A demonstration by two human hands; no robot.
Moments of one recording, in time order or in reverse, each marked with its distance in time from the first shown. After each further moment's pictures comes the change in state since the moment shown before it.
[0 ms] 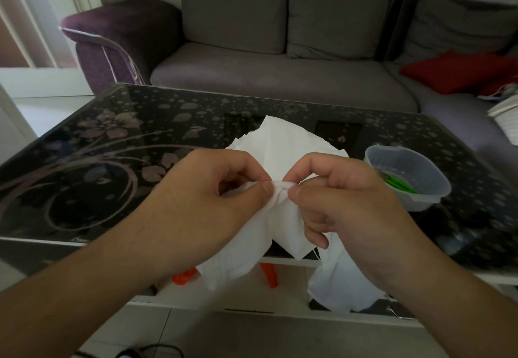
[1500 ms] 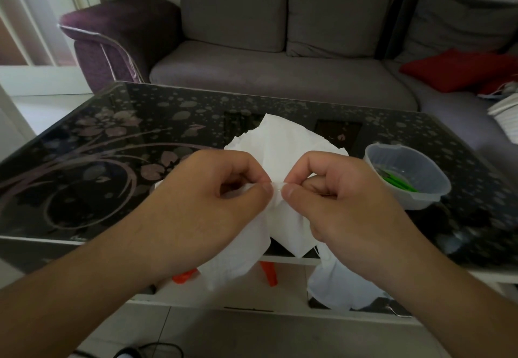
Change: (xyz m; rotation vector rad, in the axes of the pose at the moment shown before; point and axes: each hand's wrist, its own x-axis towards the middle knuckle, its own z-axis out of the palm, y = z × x) left_hand -0.001 0.002 0.000 0.038 -0.011 0.012; right_hand 0.000 0.002 0.004 -0.408 0.106 -0.074
